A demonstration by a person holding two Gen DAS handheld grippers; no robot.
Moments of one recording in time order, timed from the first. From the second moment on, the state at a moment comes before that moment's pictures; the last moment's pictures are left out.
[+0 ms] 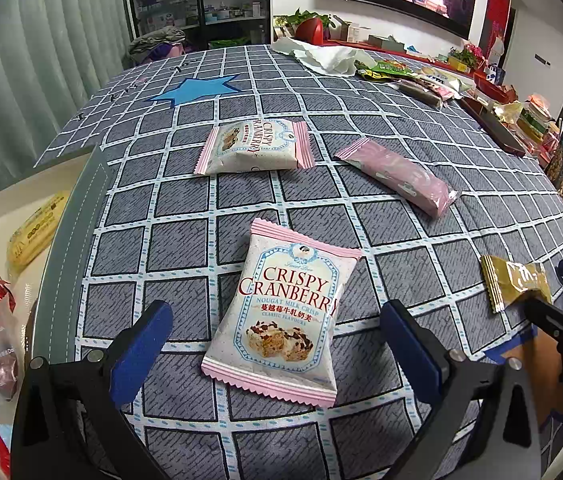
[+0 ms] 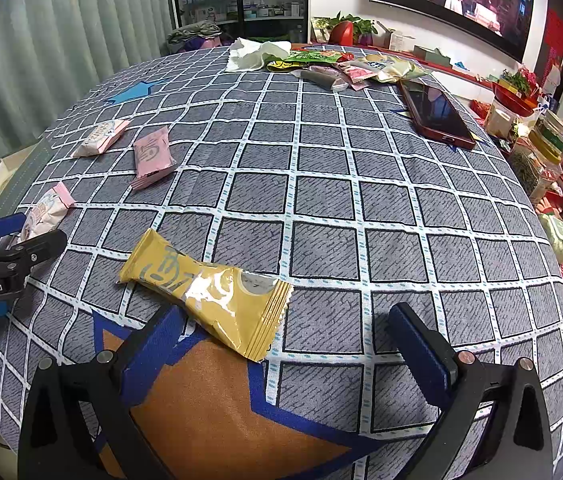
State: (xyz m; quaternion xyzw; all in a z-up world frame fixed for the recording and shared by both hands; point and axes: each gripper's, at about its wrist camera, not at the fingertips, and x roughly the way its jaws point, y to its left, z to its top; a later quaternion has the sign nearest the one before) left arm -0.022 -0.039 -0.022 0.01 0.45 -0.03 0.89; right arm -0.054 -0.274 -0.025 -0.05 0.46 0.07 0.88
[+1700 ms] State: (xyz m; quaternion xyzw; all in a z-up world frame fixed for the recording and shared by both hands) left arm -0.084 0.068 0.070 -0.04 0.39 0.00 0.92; right arm -0.030 -0.111 0.044 -0.02 0.55 0.30 0.78
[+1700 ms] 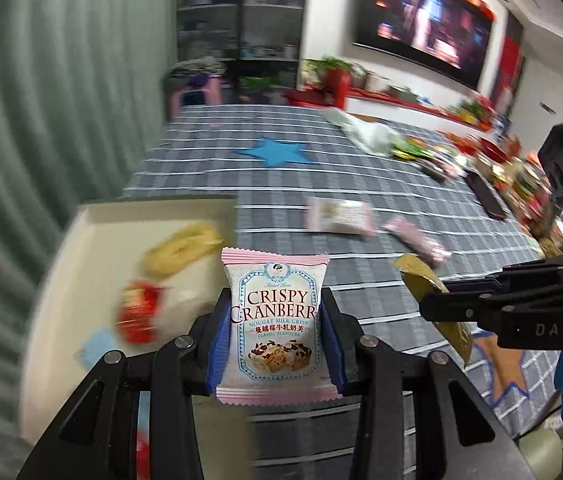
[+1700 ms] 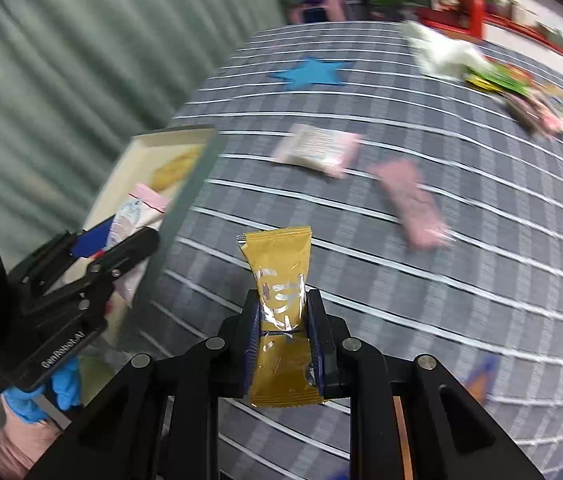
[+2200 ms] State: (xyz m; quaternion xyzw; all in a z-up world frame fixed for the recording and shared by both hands) left arm -0.097 0.147 0.016 -0.10 0.43 0.09 0.89; right arm -0.019 0.033 0.017 -0.01 0.59 0.35 0.73
